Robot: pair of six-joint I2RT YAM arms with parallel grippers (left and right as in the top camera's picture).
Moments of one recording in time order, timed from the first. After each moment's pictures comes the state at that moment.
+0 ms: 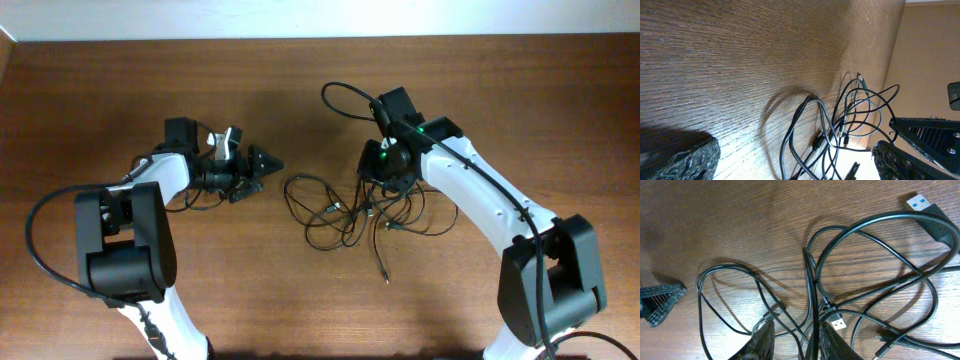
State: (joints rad) left arm 0.12 2.01 1.14 -0.47 0.94 -0.23; right arm 0.43 1.85 1.41 -0.82 -0.18 0.76
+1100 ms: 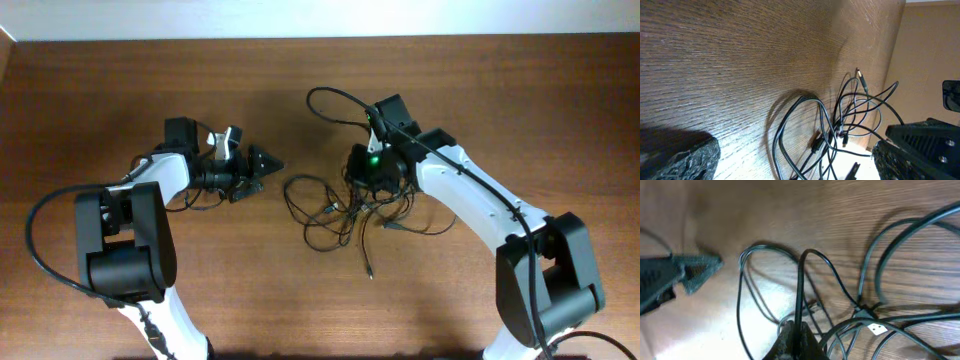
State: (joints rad) left arm 0.12 2.01 1.14 -0.47 0.94 -0.23; right arm 0.45 1.85 1.33 -0.64 -0.35 0.69
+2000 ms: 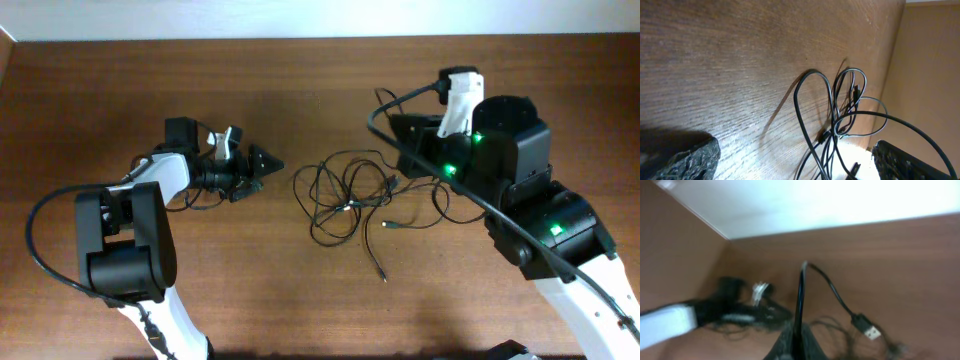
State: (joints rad) left arm 0.11 2.01 1.14 -0.46 0.94 -0.23; right arm 0.43 1.20 1.35 -0.67 -0.12 0.47
